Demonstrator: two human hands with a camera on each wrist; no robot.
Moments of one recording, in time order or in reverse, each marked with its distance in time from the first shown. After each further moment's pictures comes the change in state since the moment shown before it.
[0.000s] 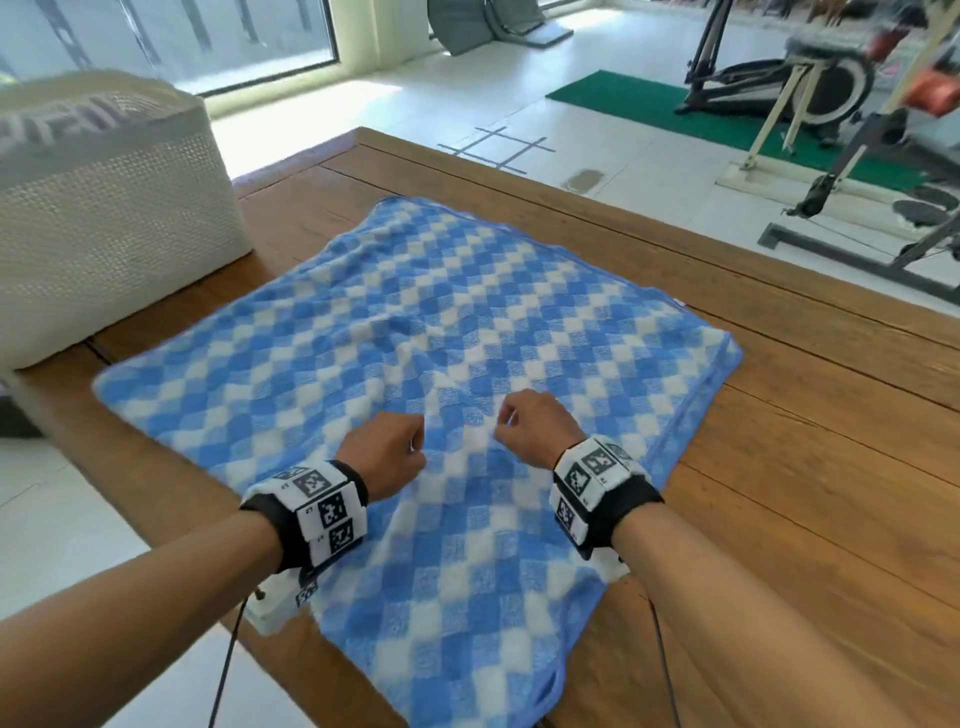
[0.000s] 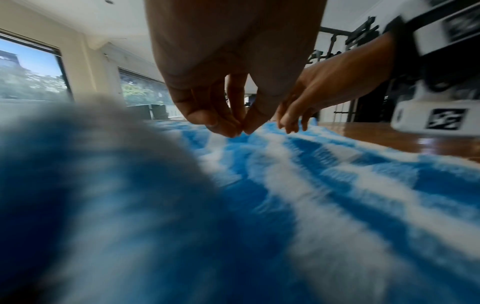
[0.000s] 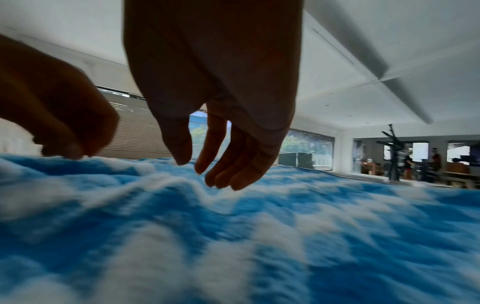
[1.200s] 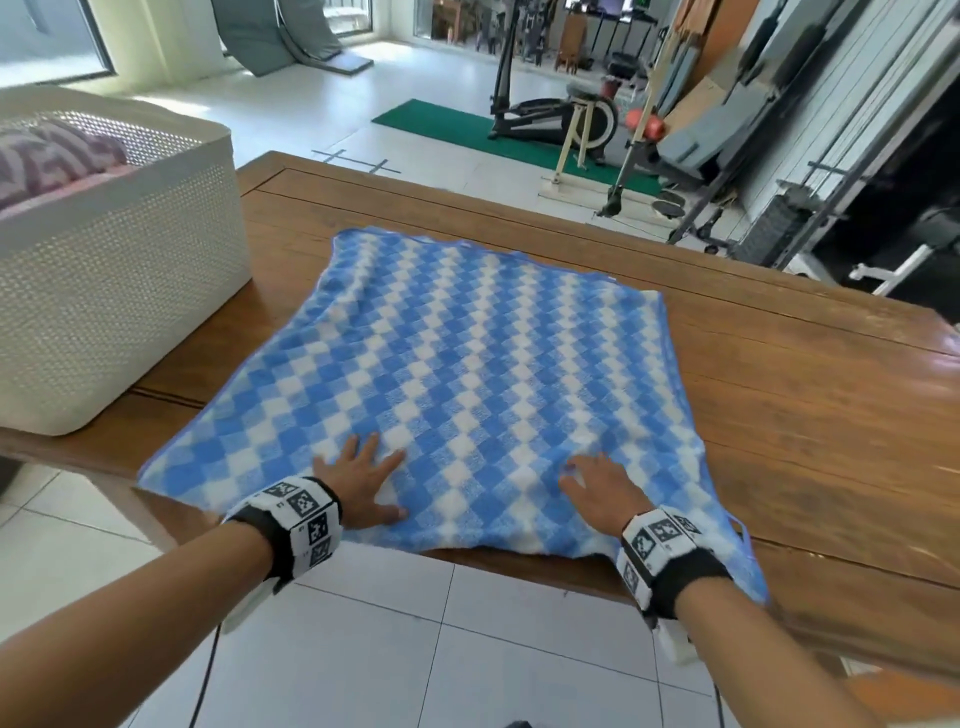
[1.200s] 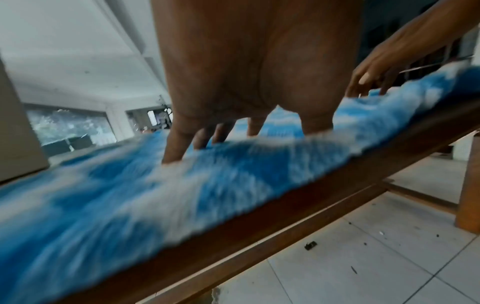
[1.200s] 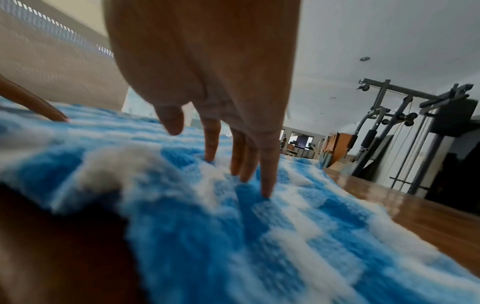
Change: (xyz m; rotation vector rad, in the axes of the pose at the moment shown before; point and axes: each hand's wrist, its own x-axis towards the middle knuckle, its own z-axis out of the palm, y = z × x) left_hand -0.064 -0.252 -0.045 0.402 -0.388 0.335; right_hand -0.140 -0.156 0.149 -0.048 0.077 0.624
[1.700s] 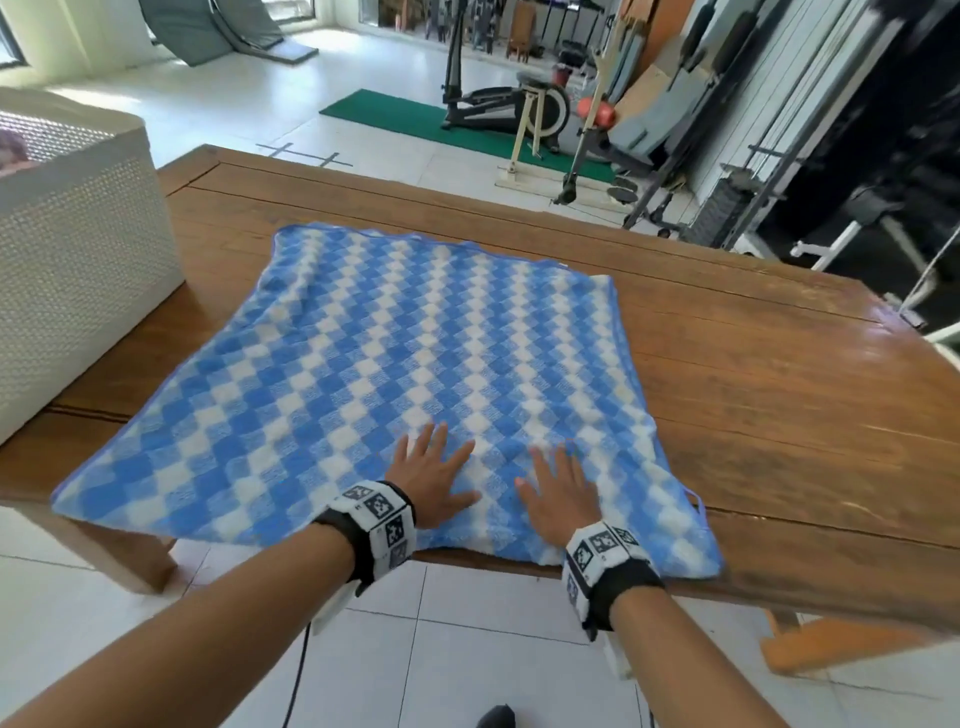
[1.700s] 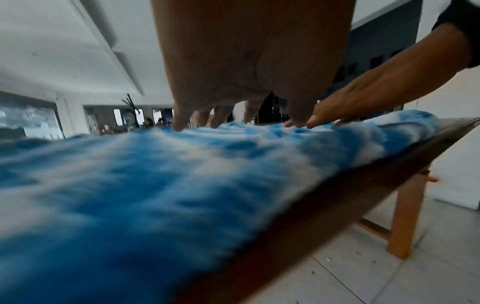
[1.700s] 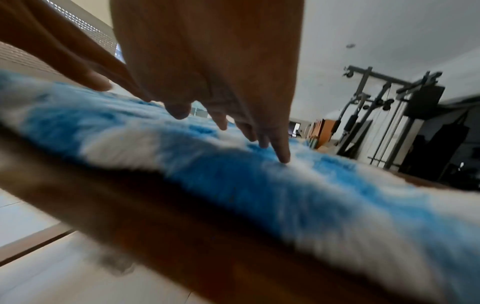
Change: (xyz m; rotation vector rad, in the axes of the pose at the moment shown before) left_hand 0.024 0.116 -0.005 -0.007 0.108 0.247; right_hand -0.010 0.012 0.034 -0.015 0.061 0.105
